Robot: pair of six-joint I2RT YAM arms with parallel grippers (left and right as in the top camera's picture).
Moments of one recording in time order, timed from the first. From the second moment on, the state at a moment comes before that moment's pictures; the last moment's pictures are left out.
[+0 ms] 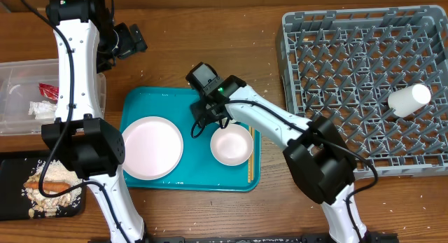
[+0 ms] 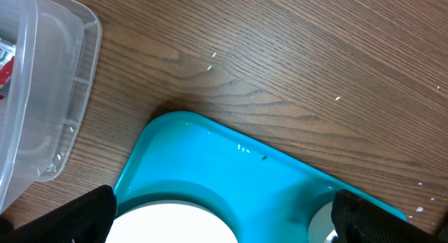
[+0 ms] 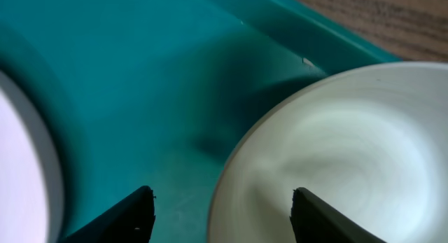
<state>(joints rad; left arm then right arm) 0.11 2.22 2.33 -1.45 0.09 -0.37 0.75 2.19 1.71 -0.77 -0.04 0.31</state>
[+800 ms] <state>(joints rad) 0.11 2.22 2.33 -1.45 0.09 -0.37 0.74 2.16 1.88 -0.93 -0.02 0.33</state>
